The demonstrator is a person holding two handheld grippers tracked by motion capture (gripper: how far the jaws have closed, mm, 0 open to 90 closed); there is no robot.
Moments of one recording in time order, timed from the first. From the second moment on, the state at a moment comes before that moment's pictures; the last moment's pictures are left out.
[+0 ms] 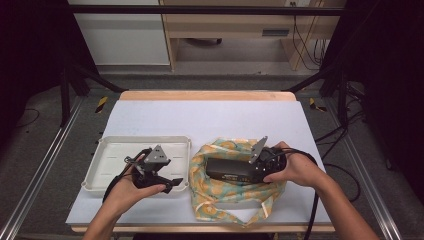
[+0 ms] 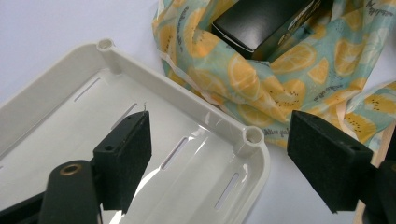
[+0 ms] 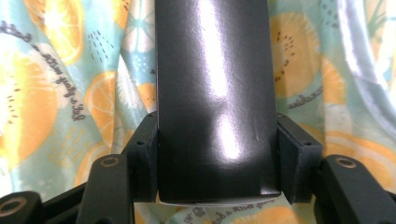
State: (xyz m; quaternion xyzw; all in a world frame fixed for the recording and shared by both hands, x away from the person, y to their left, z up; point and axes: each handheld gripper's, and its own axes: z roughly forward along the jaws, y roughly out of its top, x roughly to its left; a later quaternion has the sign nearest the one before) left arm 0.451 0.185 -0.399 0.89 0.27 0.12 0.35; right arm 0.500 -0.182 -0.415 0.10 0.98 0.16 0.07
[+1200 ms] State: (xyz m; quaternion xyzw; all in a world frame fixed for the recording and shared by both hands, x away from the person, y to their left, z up) left arm 0.475 0.158 -0.392 0.95 0.16 0.10 0.24; right arm 0.481 -0.204 -0.376 0.10 0.96 0.24 0.11
